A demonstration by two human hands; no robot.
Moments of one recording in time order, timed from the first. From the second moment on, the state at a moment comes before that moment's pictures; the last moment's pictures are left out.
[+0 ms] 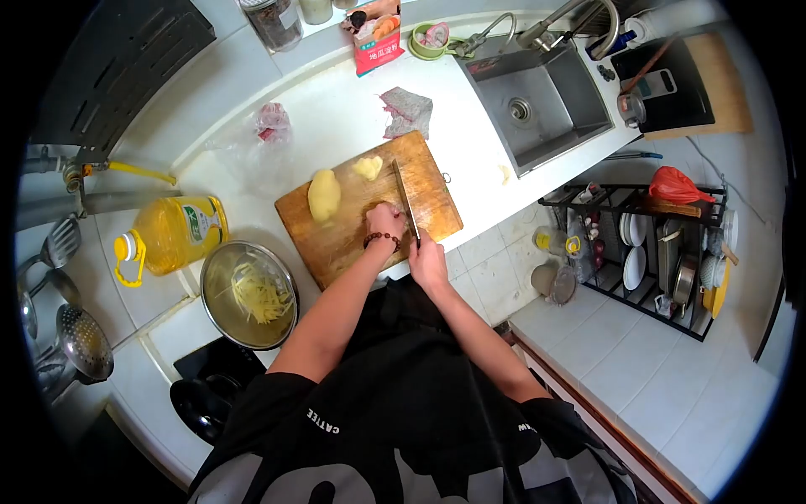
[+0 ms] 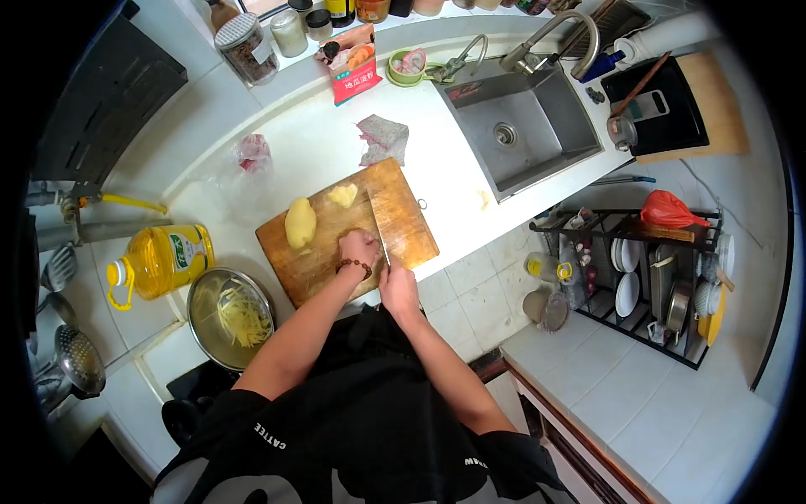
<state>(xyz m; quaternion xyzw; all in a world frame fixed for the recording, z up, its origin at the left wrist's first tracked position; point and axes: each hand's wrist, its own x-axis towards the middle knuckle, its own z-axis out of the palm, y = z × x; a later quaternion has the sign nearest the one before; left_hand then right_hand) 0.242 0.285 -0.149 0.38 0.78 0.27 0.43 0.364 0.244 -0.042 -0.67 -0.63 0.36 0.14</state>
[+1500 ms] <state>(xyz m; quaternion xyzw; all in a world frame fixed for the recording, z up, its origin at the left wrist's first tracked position) 0.236 0.284 -0.134 0.28 0.73 0.32 0.53 0.381 0.243 -0.046 -0.66 -0.62 0.39 0.14</state>
